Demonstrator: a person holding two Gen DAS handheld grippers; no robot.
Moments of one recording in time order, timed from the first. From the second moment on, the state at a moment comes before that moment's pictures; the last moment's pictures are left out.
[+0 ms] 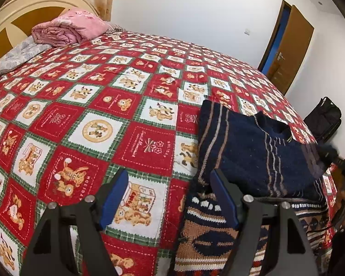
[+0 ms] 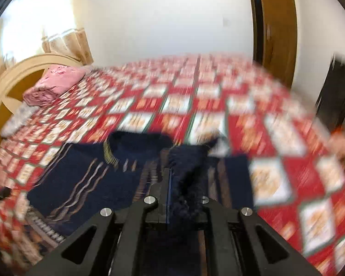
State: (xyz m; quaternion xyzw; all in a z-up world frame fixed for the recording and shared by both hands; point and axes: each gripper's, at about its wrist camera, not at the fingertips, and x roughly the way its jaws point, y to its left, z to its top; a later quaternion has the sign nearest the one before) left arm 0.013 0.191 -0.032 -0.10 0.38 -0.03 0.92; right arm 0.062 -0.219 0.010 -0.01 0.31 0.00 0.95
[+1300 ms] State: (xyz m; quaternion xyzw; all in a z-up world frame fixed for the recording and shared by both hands) left arm 0.048 0.131 -0.061 -0.06 0.43 -0.04 0.90; right arm -0.022 -0.229 -0.008 0.34 0.29 0.15 0.88
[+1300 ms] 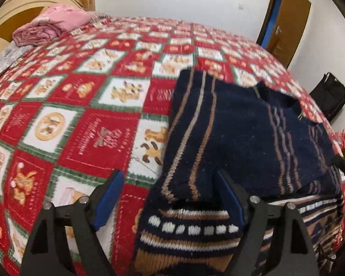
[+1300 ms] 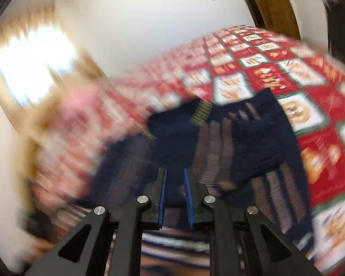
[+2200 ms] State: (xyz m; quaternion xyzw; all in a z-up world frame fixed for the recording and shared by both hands) left arm -0.101 0.184 -0.003 -0.04 0.36 -0.11 0.93; right arm -0.315 -0.255 0.169 0.08 0.43 -0.10 0.89
